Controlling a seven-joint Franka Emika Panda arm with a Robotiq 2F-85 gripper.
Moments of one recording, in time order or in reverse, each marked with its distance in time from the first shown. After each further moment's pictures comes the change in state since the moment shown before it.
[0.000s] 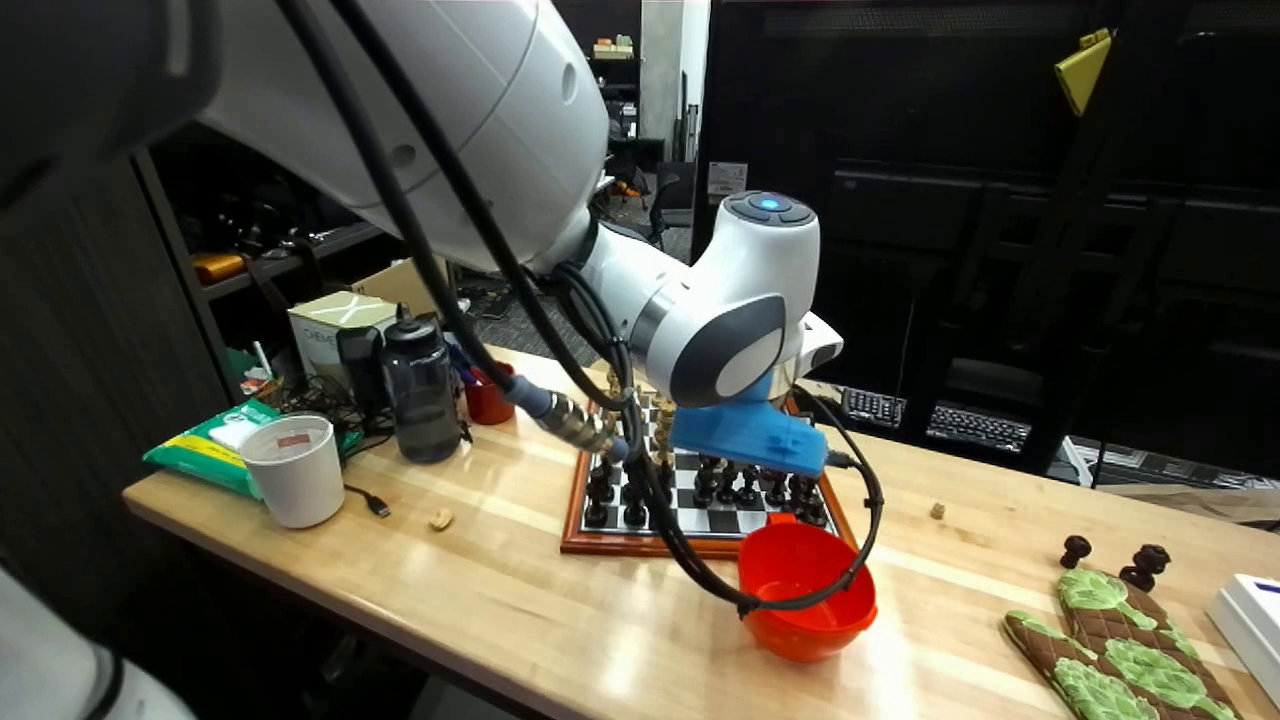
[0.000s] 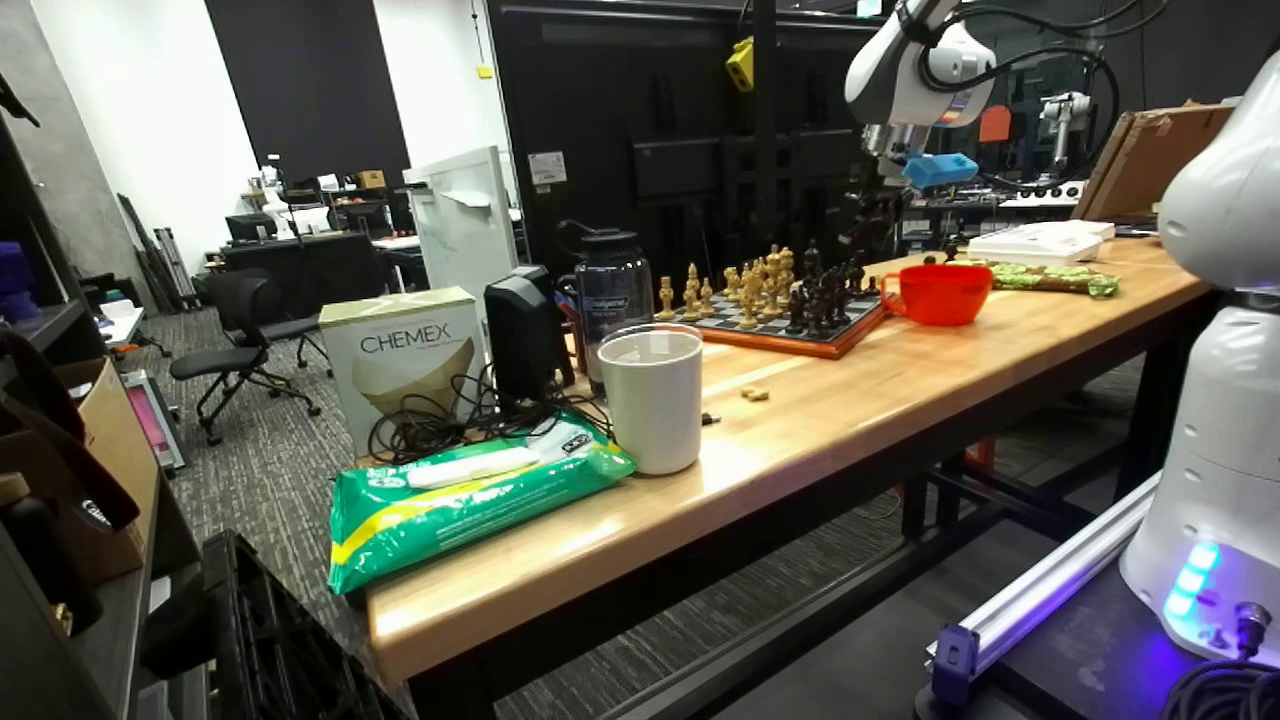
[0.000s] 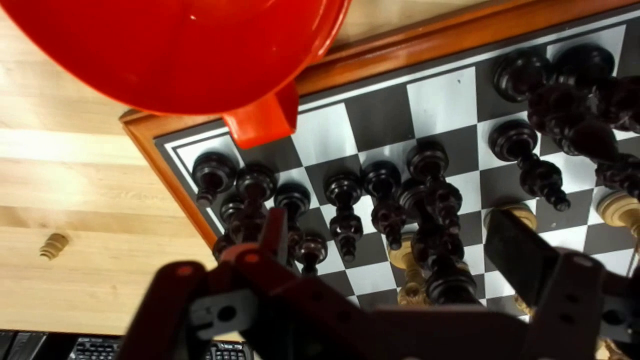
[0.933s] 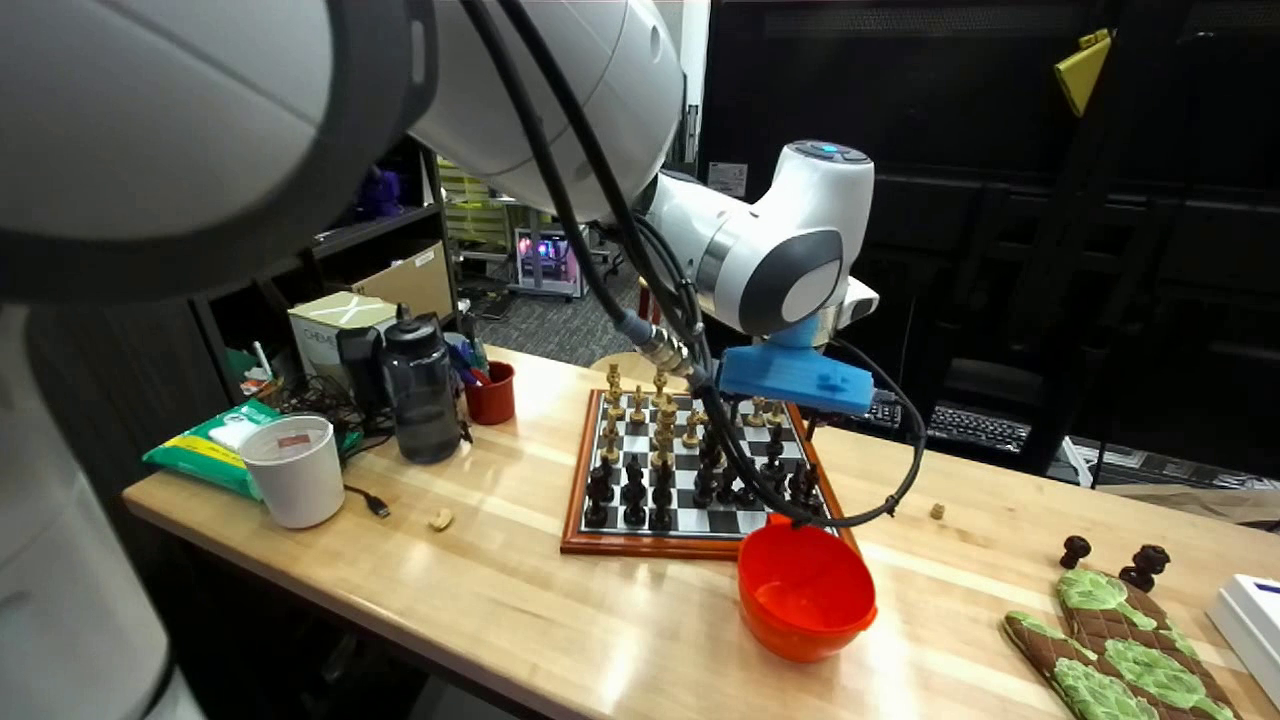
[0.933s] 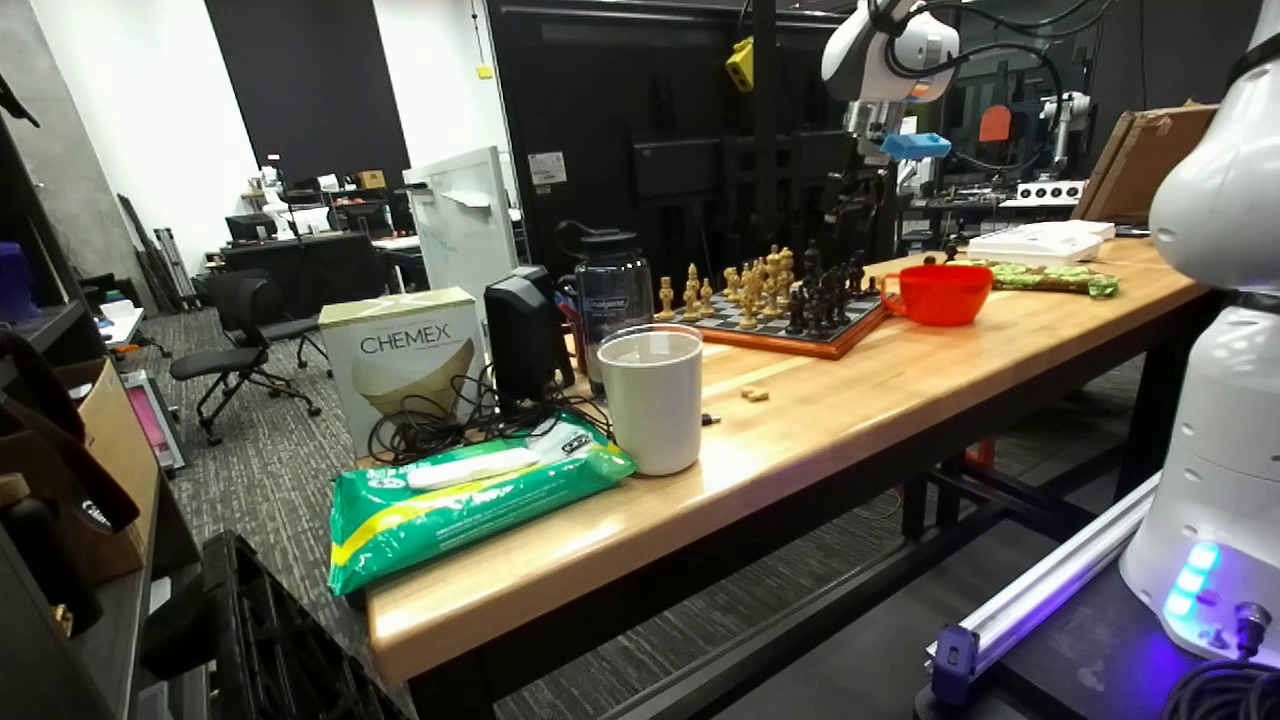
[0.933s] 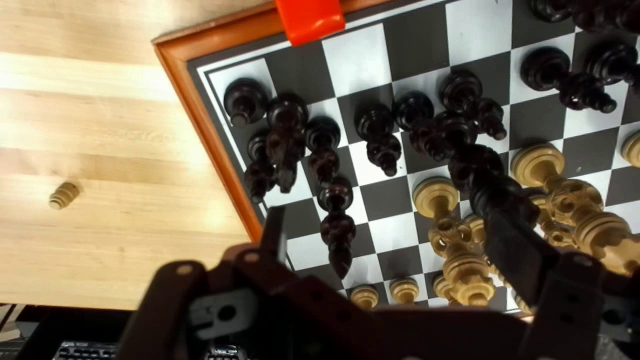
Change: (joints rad) arm -0.056 0.152 0.038 0.292 -0.001 -0.221 -0.020
